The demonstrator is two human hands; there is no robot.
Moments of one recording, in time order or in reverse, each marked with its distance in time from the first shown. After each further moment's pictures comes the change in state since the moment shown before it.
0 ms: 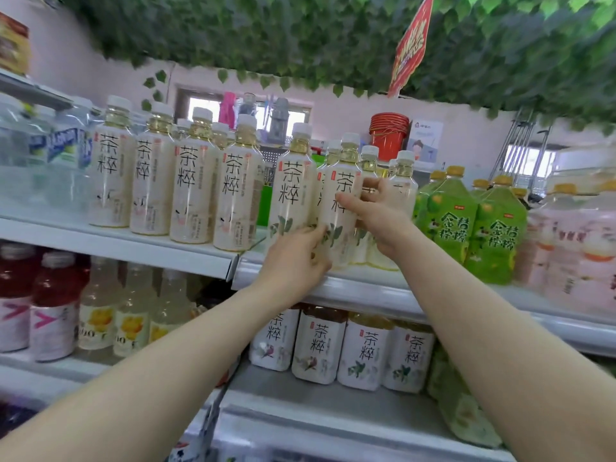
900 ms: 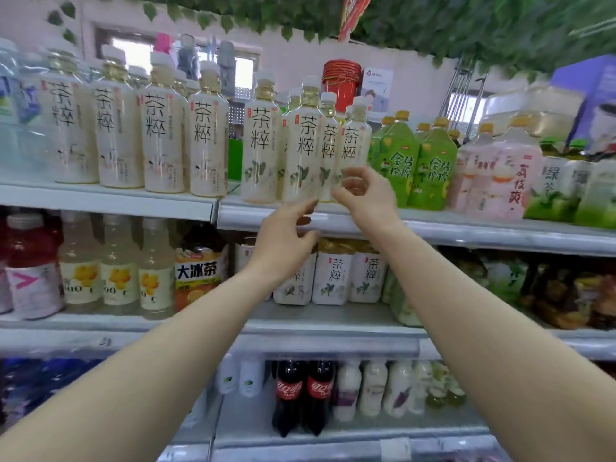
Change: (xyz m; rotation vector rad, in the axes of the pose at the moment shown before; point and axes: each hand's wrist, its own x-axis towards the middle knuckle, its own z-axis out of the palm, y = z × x) left_hand -0.073 0.025 0.004 -0.389 -0.006 0.012; right_hand -0.117 -0.001 -0.014 -0.440 0.243 -0.040
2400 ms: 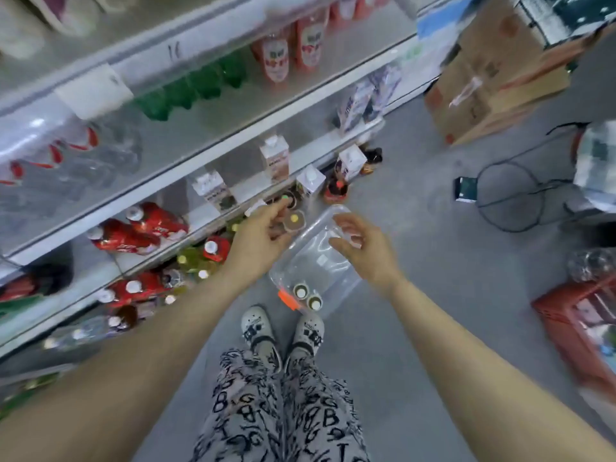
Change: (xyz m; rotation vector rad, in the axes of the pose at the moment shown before) left_hand -0.478 -0.035 0.491 -0.172 -1.031 -0.602; right_hand -0.587 0.468 -0.288 -0.158 -0.180 1.099
